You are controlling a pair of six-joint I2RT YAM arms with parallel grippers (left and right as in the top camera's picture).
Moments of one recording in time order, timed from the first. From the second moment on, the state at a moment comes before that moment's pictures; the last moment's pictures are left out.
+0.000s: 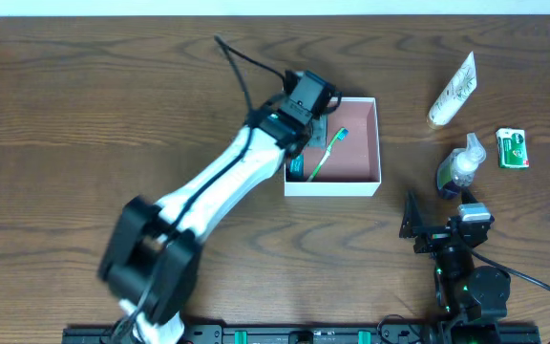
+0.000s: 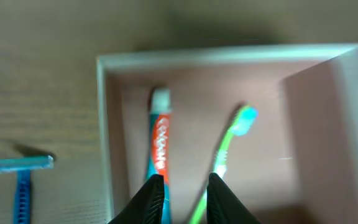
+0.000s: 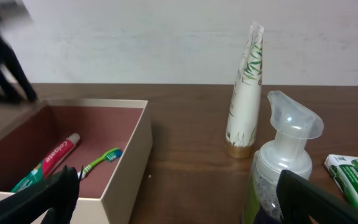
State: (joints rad) left arm -0.64 1.83 1.48 -0.58 -0.13 -0.52; right arm 0.05 0.01 0.01 -0.07 -0.05 0.07
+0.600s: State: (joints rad) left arm -0.48 1.65 1.41 -1.02 -0.22 -0.44; right arm 0.05 0.01 0.01 -0.07 -0.05 0.07
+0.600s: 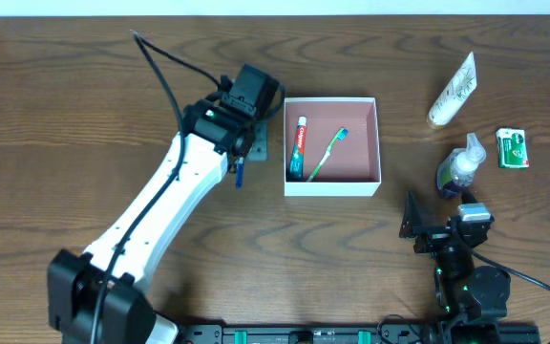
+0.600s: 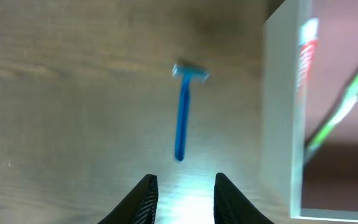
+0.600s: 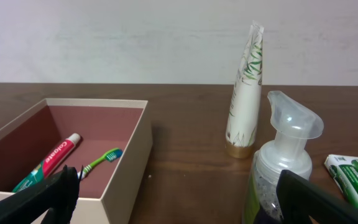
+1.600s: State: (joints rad) left arm -0.44 1.90 1.27 -0.76 -0.21 -0.33; right arm 0.05 0.01 0.01 -0.07 -0.05 0.07
